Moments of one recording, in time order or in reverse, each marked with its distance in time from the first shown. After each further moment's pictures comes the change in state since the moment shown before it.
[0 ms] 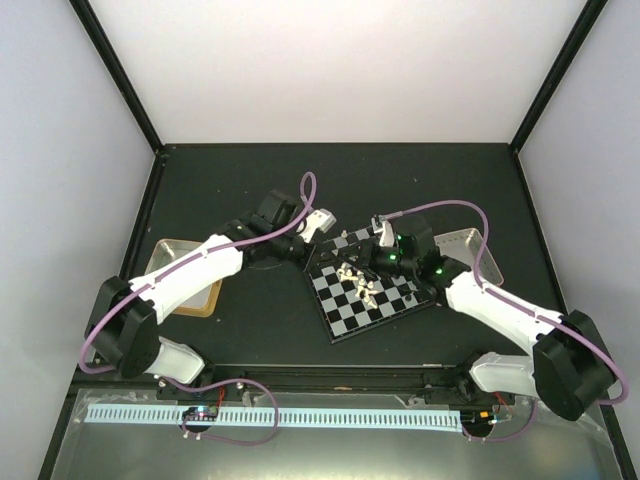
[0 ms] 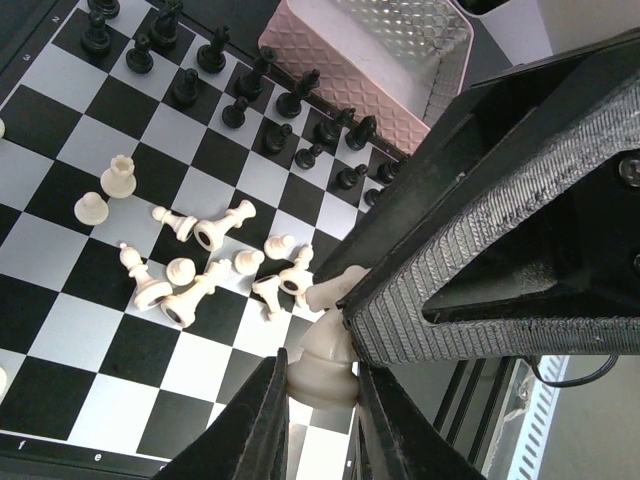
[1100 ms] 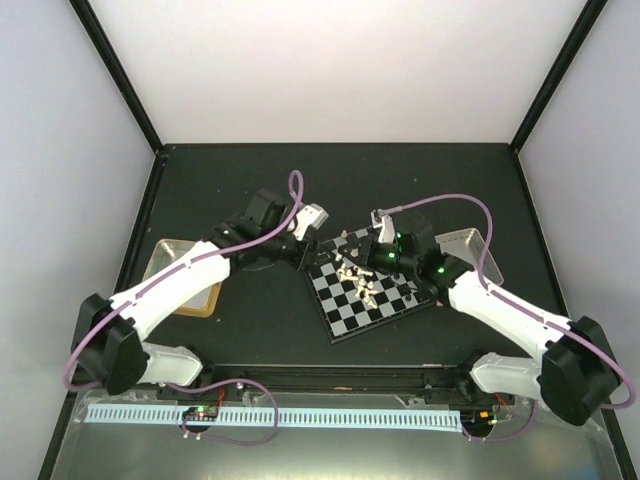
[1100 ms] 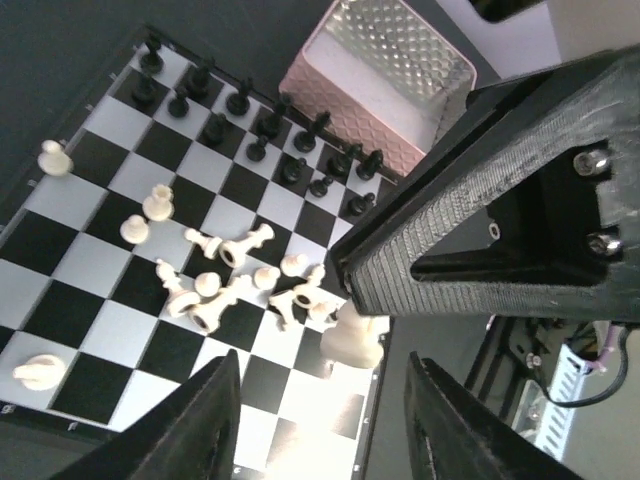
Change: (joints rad) left arm 0.003 -0.077 -0.009 -0.011 -0.043 -0.007; right arm 0.022 -0.011 0.053 -0.040 0.042 -0.039
